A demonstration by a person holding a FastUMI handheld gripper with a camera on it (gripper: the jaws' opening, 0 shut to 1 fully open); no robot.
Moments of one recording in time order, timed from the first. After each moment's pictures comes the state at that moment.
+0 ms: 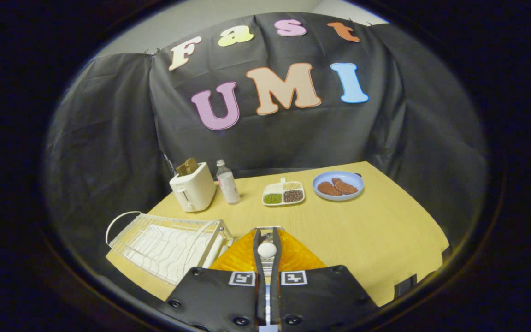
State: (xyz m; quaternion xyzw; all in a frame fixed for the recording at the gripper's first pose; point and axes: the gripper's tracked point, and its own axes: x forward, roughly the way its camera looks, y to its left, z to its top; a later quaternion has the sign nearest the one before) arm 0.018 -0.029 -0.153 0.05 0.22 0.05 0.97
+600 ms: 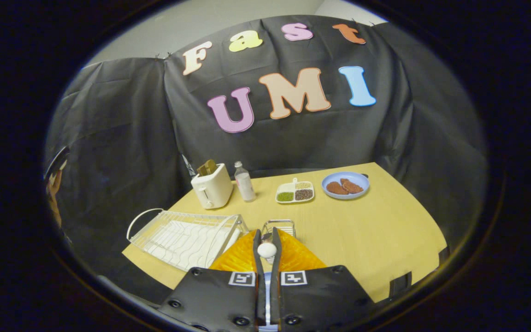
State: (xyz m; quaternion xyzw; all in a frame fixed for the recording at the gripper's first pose) arm -0.035 -0.024 -0.128 0.06 0.22 0.11 0.97
